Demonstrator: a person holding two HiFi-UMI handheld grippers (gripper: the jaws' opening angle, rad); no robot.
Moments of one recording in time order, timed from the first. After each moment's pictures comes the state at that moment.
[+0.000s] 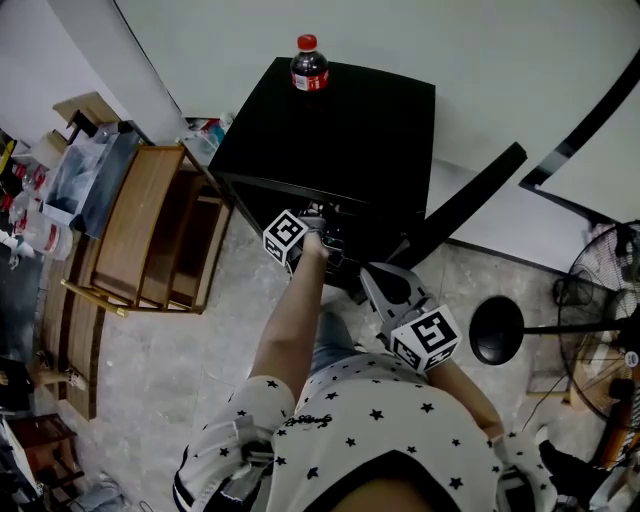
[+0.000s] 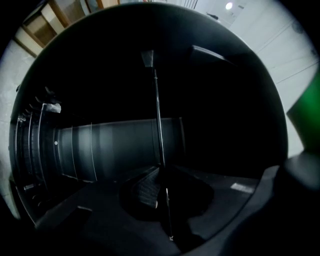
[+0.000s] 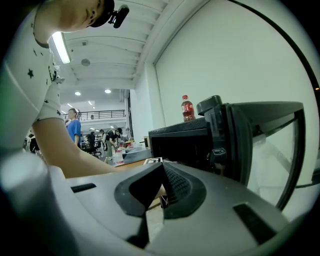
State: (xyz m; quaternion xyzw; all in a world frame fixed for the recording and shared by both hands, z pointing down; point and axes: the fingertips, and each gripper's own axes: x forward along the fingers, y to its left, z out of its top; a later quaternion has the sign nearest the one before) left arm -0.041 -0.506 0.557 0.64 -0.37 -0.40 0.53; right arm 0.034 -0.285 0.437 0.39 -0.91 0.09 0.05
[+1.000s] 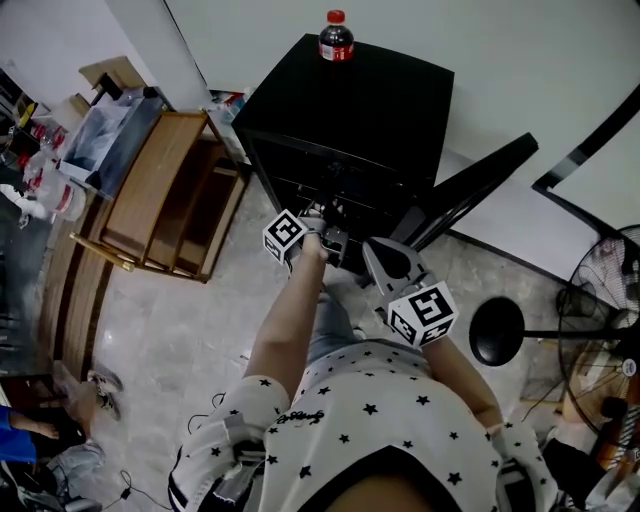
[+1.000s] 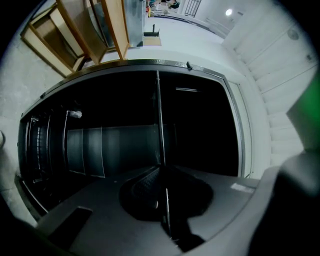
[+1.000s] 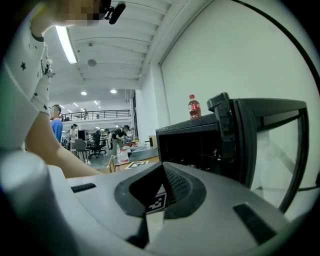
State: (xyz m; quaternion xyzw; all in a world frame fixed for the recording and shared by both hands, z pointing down) left arm -0.064 -0.423 0.557 0.63 -0.37 -0.43 0.53; right arm 0.025 -0.263 0.447 0.37 -0.93 0.08 0.05
